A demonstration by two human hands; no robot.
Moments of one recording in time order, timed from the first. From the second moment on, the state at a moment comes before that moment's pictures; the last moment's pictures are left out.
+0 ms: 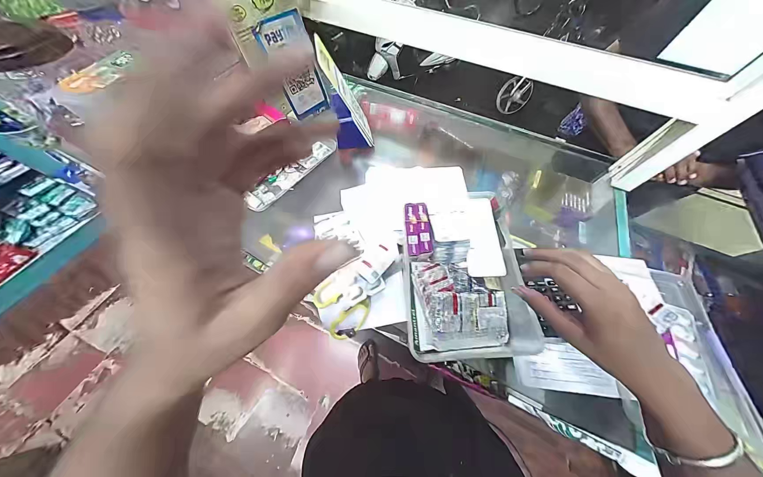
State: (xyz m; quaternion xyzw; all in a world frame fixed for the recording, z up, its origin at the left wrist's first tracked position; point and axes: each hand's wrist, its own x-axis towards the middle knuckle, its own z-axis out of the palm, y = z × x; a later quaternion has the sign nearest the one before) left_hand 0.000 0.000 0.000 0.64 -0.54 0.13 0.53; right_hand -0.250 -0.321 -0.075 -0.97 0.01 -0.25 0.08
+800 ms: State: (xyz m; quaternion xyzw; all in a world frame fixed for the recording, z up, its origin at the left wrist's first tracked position) left_hand 0.008 -0.023 -0.192 0.79 -0.47 0.00 0.40; right_hand -0.151 -0.336 -0.063 -0.93 -0.02 -0.20 0.30
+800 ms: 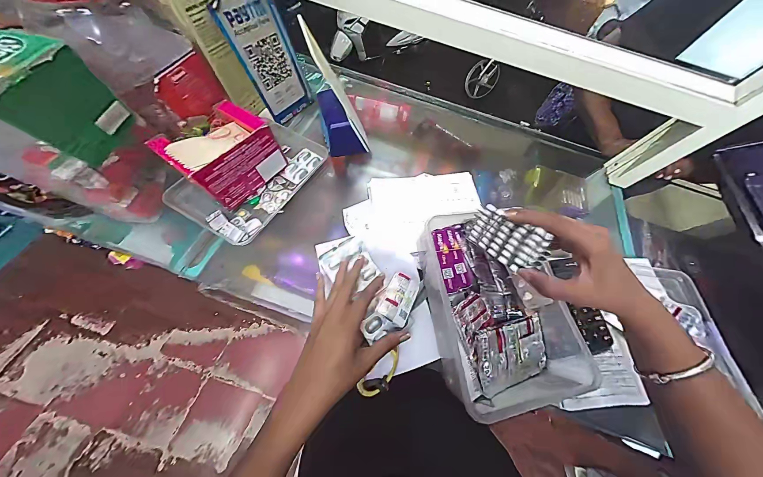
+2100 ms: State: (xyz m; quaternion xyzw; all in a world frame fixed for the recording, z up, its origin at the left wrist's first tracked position) left_hand 0.042 -0.099 -0.121 0.74 -0.50 0.02 0.45; right_hand -0.093 -0.327 -0.055 -0.96 -0.13 -0.10 0.24
